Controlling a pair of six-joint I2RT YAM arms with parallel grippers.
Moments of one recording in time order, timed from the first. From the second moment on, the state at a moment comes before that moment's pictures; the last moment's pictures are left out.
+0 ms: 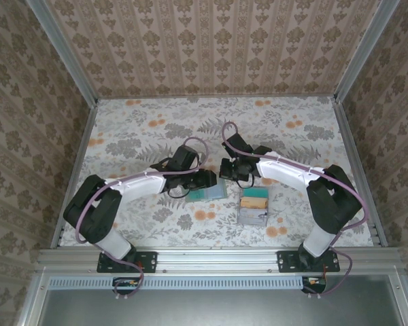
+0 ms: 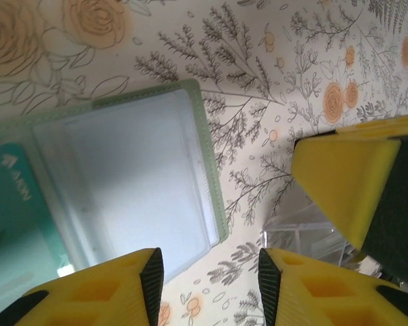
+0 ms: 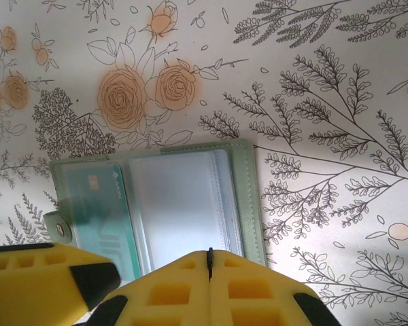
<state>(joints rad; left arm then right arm) -0.72 1.56 0.83 -0.15 0.40 -0.76 0.62 1.69 1.13 -0.53 -0.10 0.78</state>
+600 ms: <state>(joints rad) -0.60 1.45 0.66 -0.25 0.29 -0.78 0.70 1.81 1.13 -0.33 -0.32 0.77</state>
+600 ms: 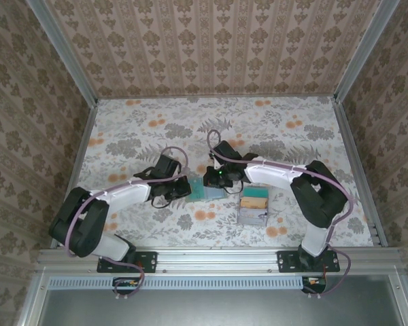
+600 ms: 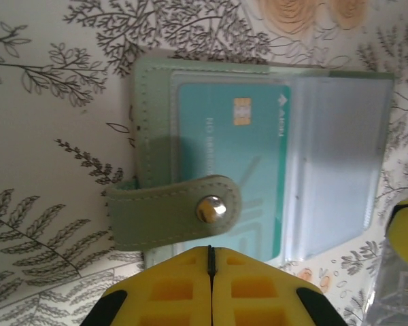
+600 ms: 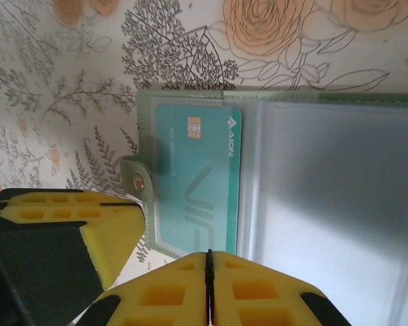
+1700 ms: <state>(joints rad) -0.59 1.50 0.65 -0.23 0.29 -0.77 0.70 1.95 1.15 -0.29 -0.43 0.82</state>
